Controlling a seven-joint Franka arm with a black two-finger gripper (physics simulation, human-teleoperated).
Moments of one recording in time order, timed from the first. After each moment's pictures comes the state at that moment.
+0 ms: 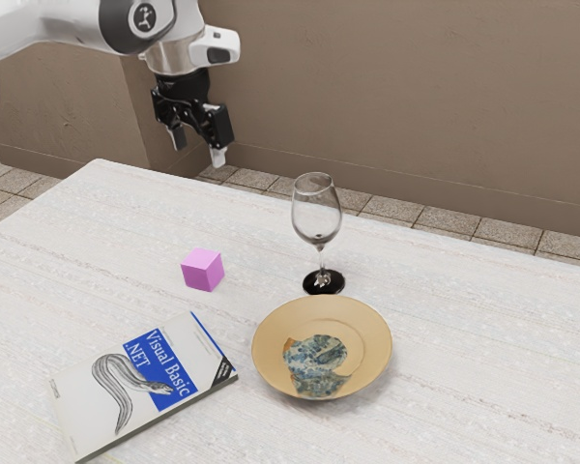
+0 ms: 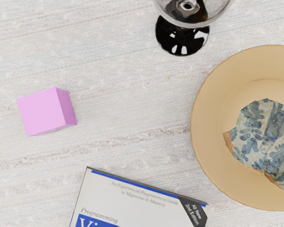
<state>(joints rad) -0.30 0.14 0.23 -1.44 0.02 1.62 0.14</state>
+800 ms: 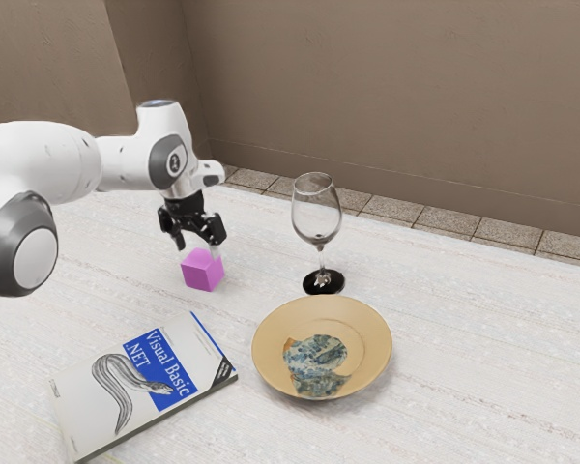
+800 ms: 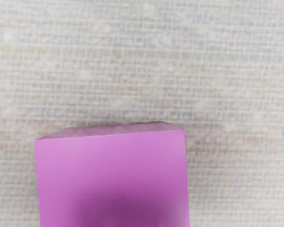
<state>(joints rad) -0.03 0.63 0.24 -1.48 -0.22 2.05 0.26</state>
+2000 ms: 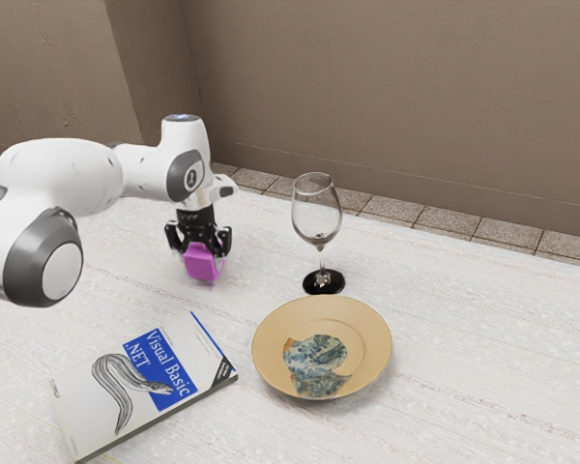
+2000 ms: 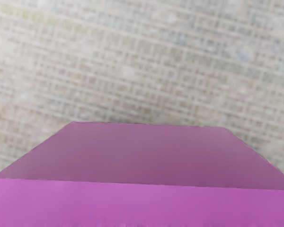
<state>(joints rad) -0.02 0.76 0.22 -1.35 -0.12 2.01 -0.05</state>
